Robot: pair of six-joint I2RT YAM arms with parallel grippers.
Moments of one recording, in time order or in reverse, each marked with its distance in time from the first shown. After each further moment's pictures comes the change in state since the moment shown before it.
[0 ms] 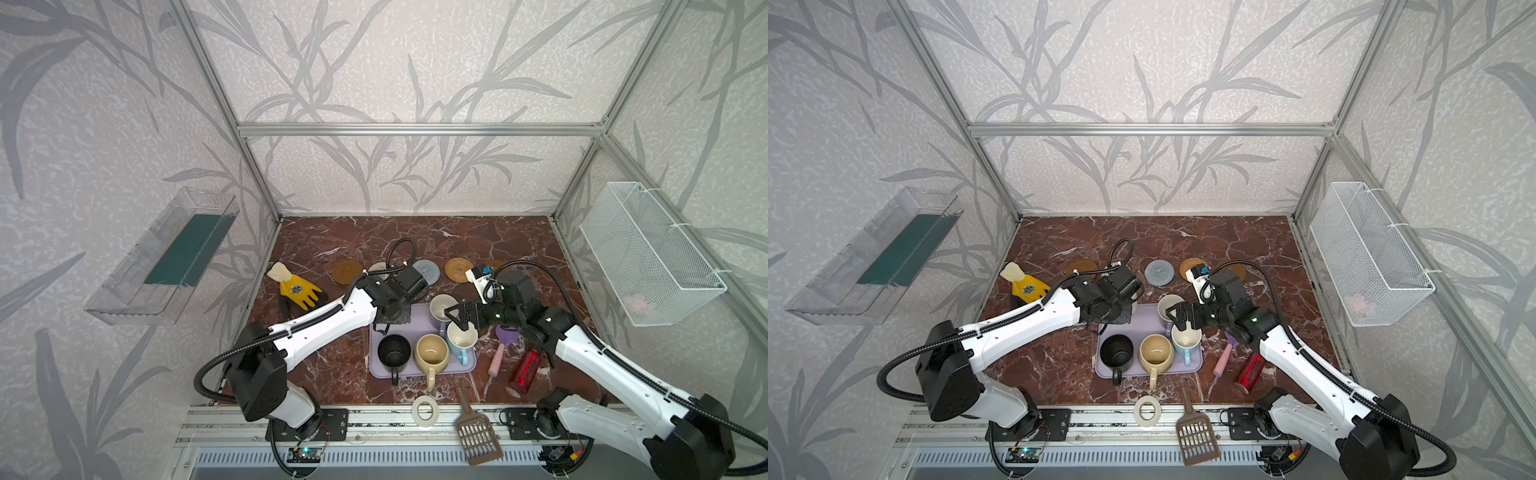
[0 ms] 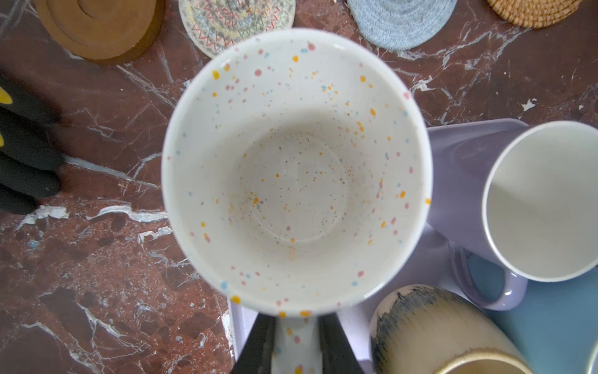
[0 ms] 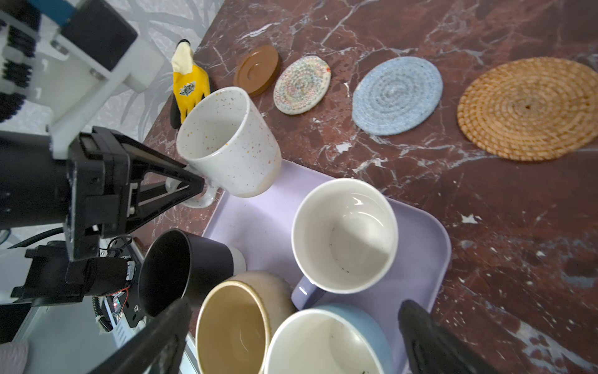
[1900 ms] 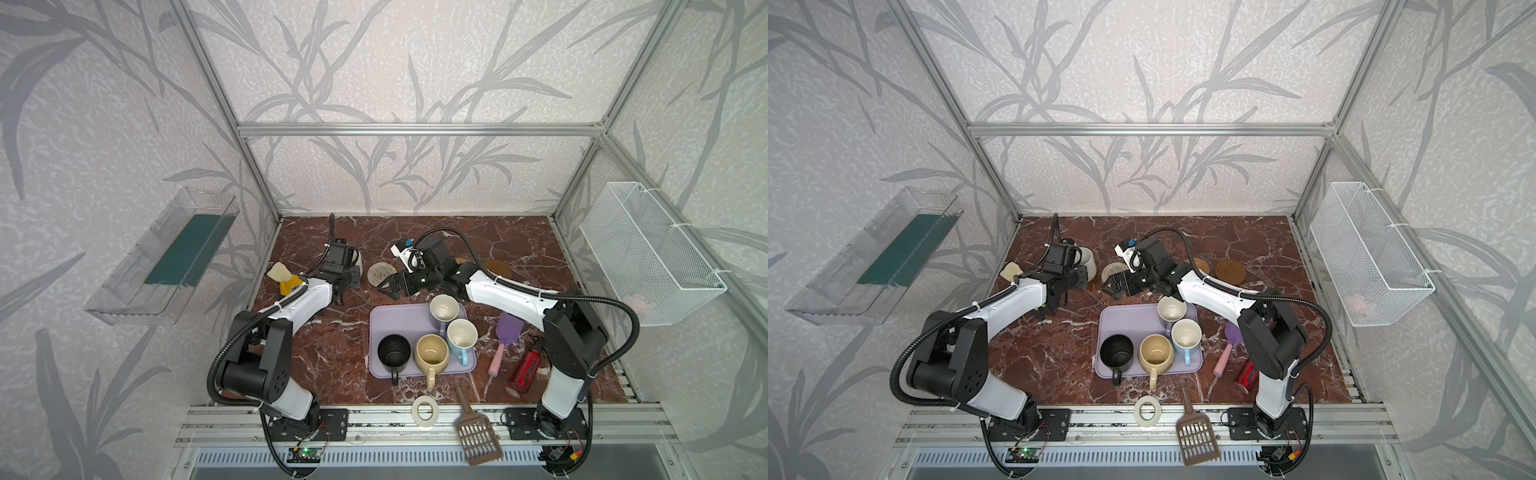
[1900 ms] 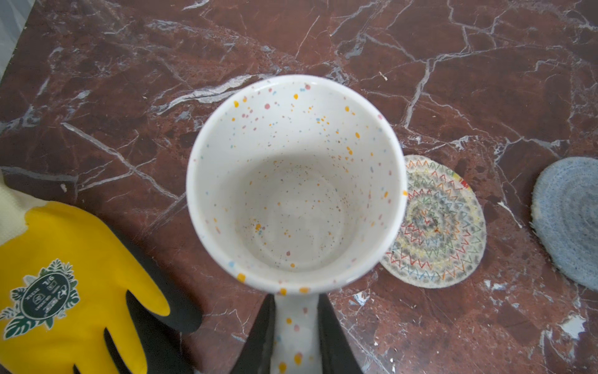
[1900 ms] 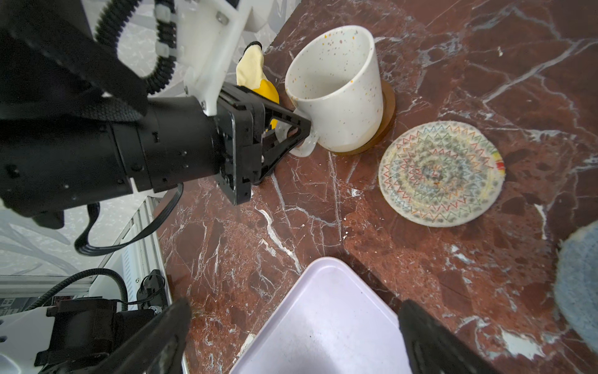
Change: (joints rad) left arm 0.603 0.060 -0.258 0.697 0.085 0.520; right arm 0.172 0.771 0.594 0.190 -0.098 0.031
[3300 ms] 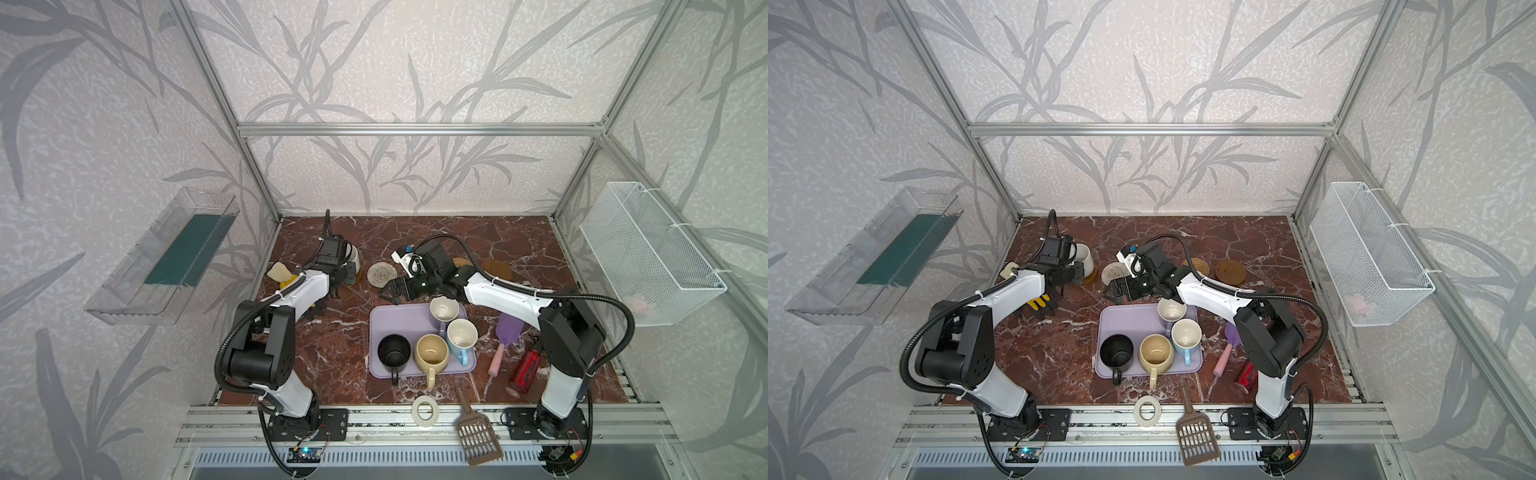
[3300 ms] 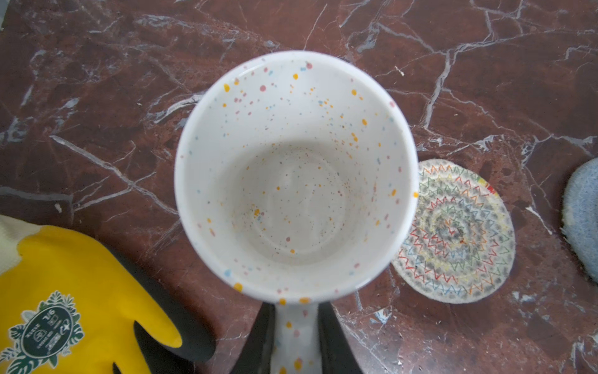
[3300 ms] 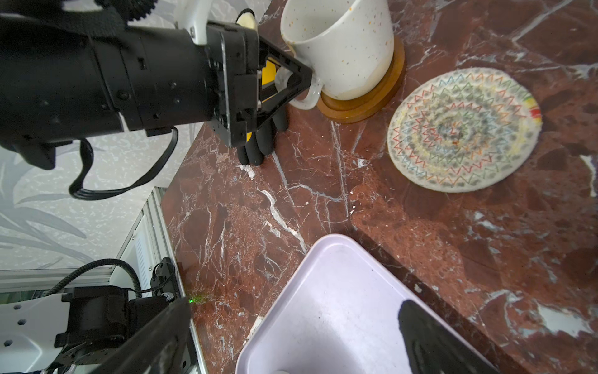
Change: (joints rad) left arm 0.056 0.072 0.066 -0.046 0.068 0.074; right arm 0.000 0.021 -0.034 0.000 -0.046 0.056
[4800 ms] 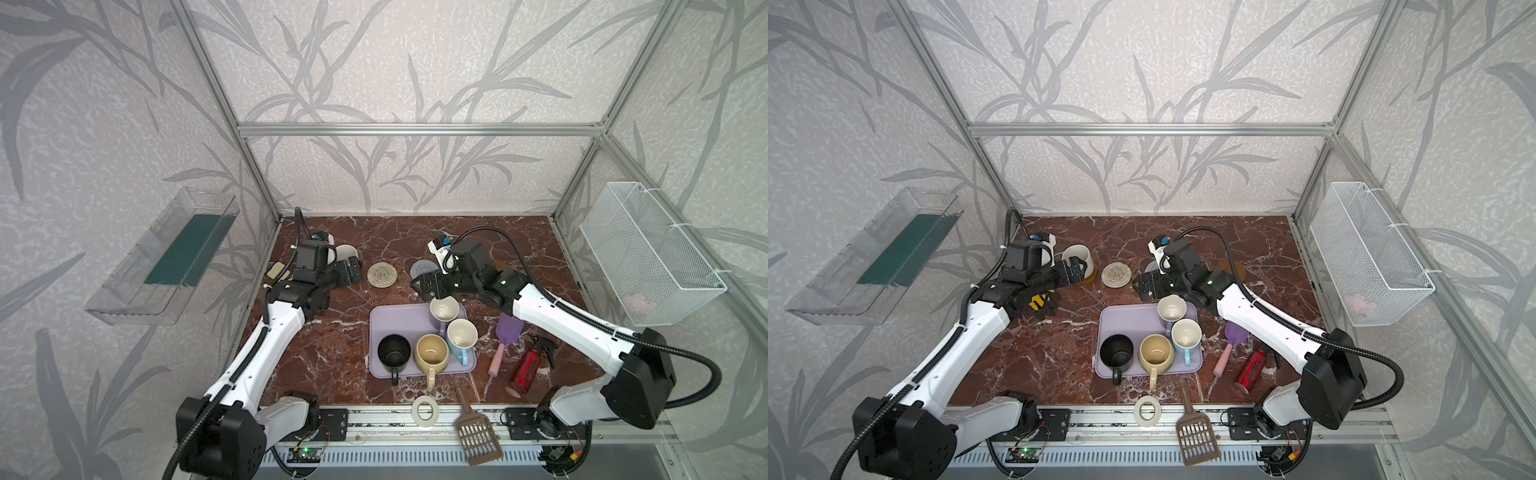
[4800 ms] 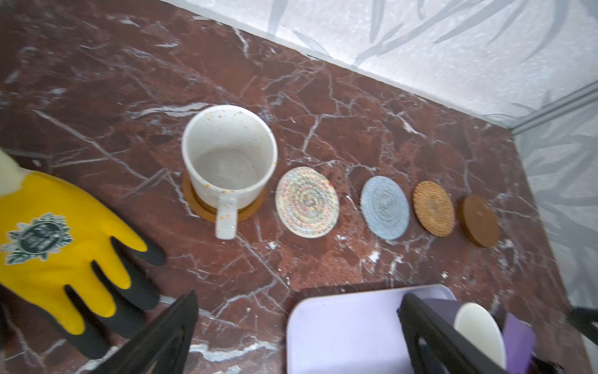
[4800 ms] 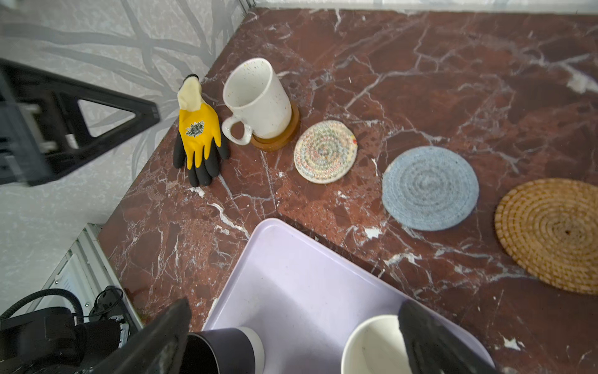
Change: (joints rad) left arm -0.036 -0.498 -0.036 -0.222 0.270 -0.263; right arm -0.081 -0.390 -0.135 -0.246 0.290 -0.053
